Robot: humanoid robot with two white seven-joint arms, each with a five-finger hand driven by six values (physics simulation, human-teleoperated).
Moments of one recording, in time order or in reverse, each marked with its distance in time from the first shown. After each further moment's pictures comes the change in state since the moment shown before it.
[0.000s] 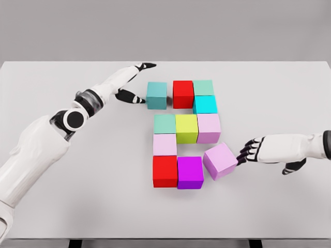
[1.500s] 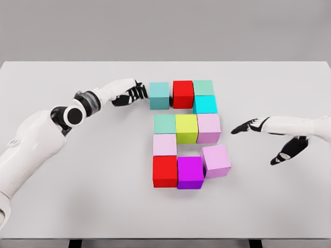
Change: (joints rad) left arm -0.078 0.008 -0.102 0.123 -0.044 0.022 -0.123; right arm -0.055 0.020 0.069 0.193 -0.584 0.000 0.000
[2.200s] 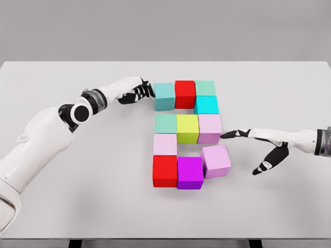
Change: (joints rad) left arm -0.029 -0.056 -0.008 0.077 0.000 -0.045 0.006; right arm -0.011 0.119 0.165 0.163 -0.211 0.001 0.000
